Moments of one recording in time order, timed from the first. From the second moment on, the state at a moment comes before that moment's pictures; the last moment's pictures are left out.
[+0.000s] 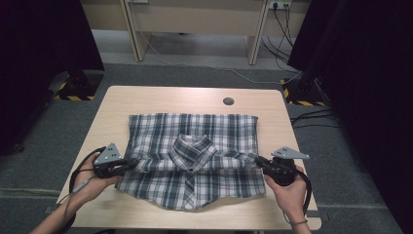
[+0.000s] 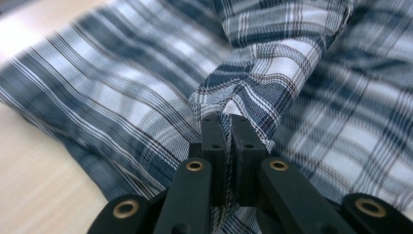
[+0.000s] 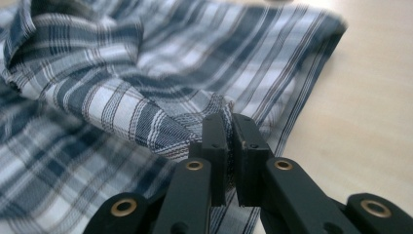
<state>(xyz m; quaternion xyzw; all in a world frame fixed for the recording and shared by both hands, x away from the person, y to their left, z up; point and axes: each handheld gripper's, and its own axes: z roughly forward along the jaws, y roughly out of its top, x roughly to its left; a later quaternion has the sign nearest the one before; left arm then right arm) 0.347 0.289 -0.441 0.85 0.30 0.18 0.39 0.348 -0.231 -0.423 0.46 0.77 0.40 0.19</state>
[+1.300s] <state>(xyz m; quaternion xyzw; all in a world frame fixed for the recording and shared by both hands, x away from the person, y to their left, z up) 0.406 0.270 -0.469 0.86 0.35 0.16 0.35 0.418 -0.221 -0.458 0.49 0.79 0.31 0.19</state>
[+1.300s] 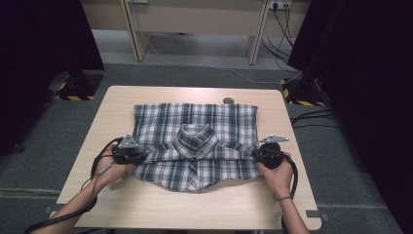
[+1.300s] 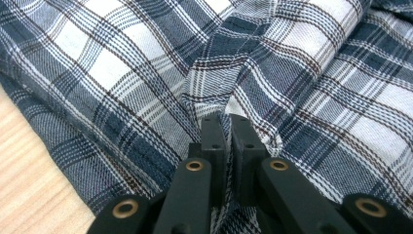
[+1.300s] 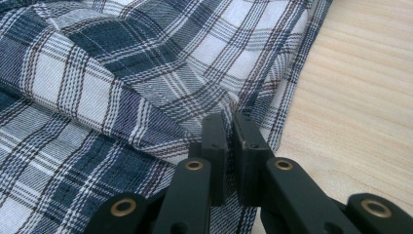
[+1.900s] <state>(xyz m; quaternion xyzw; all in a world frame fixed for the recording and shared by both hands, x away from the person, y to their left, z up) 0.447 0.231 -0.439 0.88 0.29 0.12 0.35 0.448 -0.166 -0.423 0.43 0.82 0.34 0.16</state>
